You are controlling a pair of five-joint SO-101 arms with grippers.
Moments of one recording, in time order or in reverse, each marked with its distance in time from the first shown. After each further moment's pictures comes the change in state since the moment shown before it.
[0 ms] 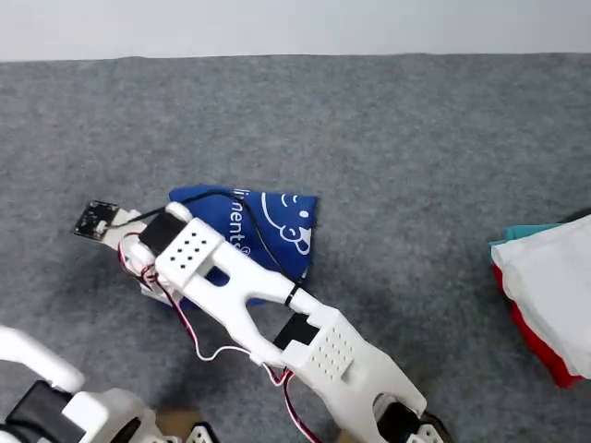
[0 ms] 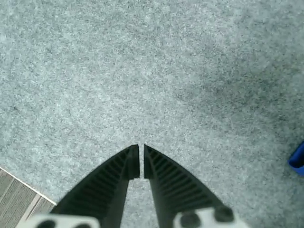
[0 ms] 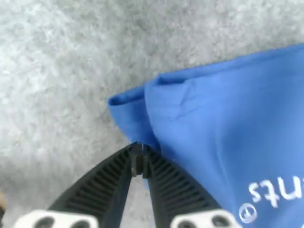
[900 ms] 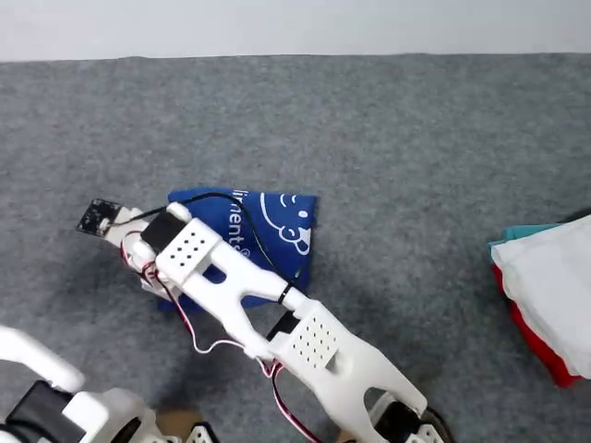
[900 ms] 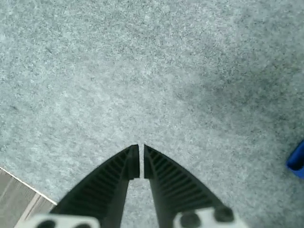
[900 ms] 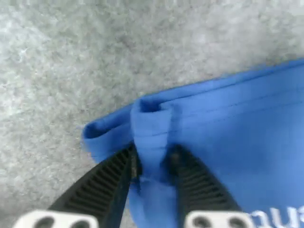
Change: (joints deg) left arm 0.0 0.0 1.1 0.0 0.0; right arm 1.6 11.2 -11.3 -1.7 0.0
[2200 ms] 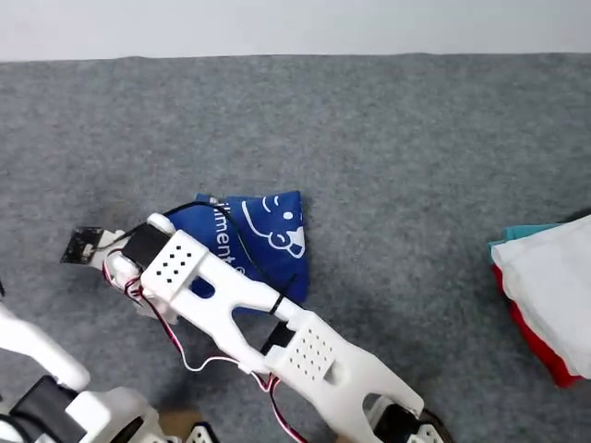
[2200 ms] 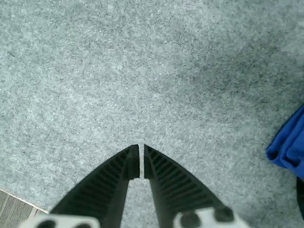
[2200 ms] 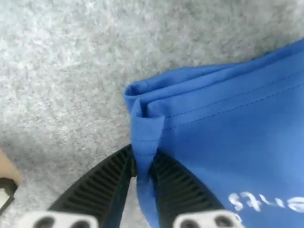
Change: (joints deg) left arm 5.5 0.0 3.0 -0.1 0.0; right arm -5.0 -0.6 -0.4 11.2 3.1
